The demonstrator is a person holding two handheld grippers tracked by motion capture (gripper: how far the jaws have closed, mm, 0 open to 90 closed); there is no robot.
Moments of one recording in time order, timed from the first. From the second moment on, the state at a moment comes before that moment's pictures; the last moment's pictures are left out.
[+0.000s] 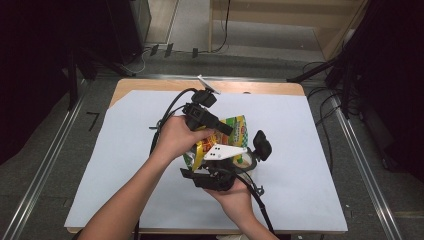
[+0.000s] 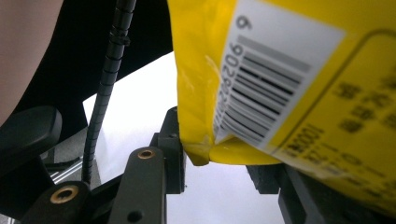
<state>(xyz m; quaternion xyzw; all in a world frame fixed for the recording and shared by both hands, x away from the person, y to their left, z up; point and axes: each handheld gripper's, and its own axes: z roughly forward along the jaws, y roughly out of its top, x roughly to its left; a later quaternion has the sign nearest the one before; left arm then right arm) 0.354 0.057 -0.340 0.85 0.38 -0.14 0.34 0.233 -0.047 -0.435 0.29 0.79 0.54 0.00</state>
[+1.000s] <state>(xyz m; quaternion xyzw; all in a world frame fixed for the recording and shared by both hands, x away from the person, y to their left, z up) 0.352 0.060 -0.341 0.84 0.38 -0.14 0.35 0.233 -0.046 -0.436 0.29 0.80 0.53 0.02</state>
